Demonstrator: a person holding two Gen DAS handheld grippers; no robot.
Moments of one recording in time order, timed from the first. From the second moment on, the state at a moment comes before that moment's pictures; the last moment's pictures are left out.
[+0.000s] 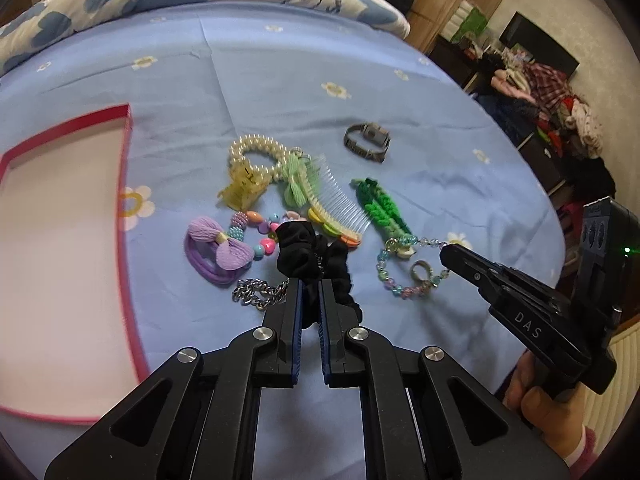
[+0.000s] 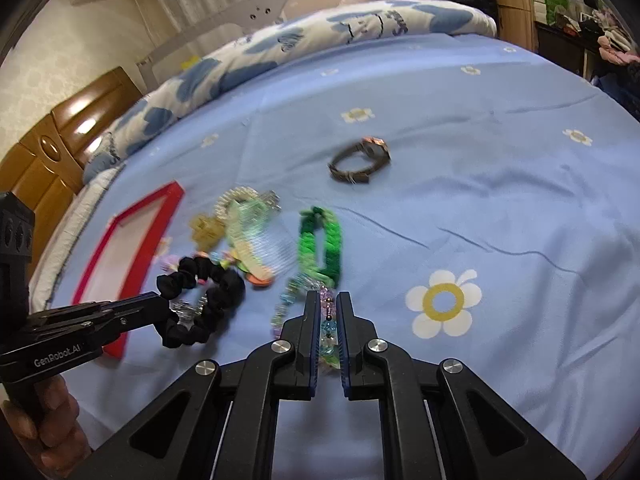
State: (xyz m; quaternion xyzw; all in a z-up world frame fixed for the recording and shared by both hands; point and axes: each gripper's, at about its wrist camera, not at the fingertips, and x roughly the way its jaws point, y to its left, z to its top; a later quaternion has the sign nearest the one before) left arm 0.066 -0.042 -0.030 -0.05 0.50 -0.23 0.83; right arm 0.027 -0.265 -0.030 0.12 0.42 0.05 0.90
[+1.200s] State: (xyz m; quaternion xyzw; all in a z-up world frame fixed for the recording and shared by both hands) left arm 0.046 0.168 -0.019 -0.16 0.47 -0.07 0.87; right arm 0.056 -0.036 0.023 0.07 0.40 0.28 0.87
